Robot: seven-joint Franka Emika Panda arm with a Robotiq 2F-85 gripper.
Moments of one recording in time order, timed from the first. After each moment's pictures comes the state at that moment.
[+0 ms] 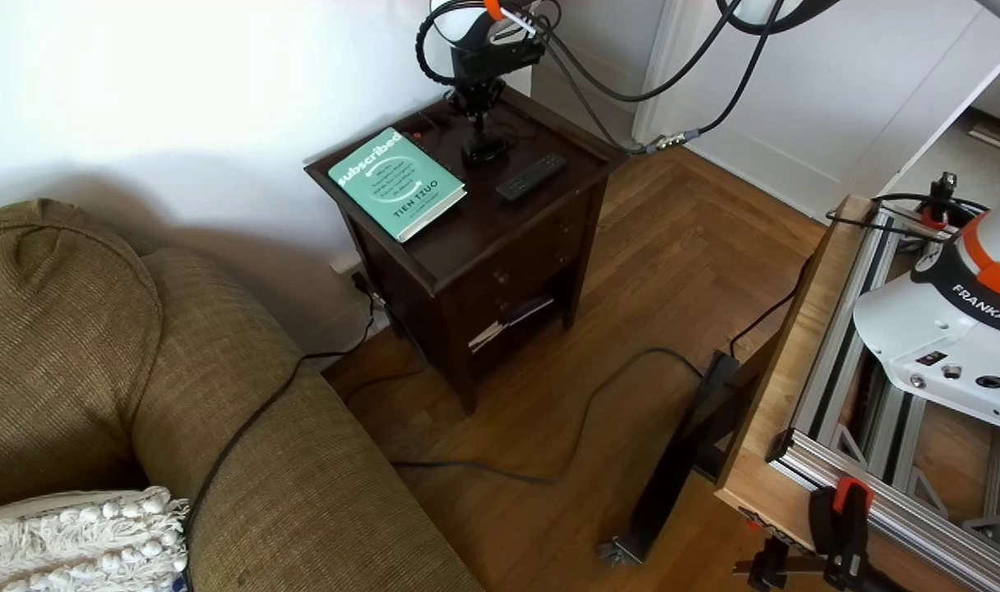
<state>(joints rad) -0.03 1.24 -0.07 -0.86 0.03 2.10 0.31</state>
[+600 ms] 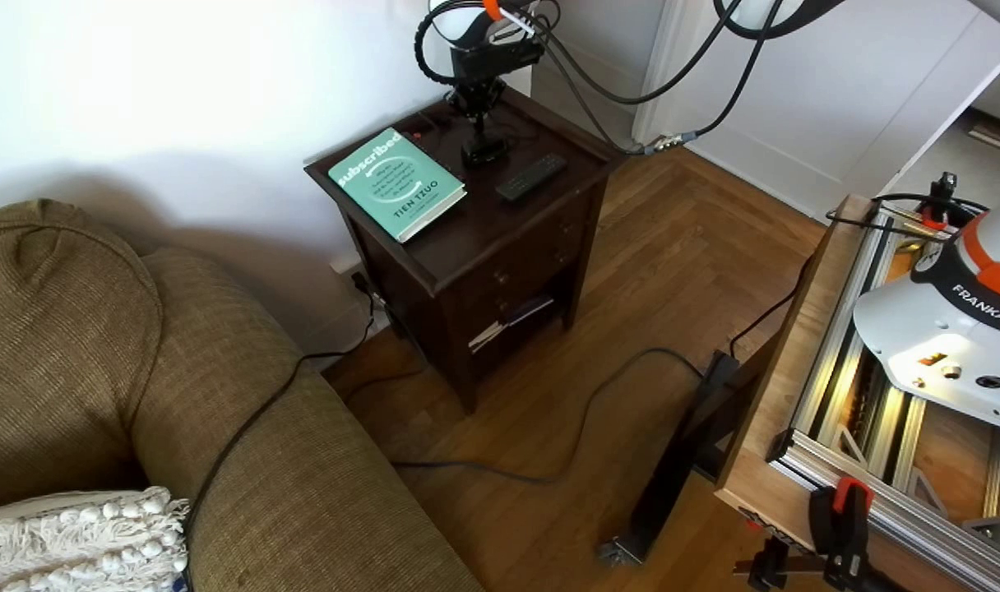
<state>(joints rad) -0.03 1.26 -0.07 -0.83 0.03 2.08 0.31</state>
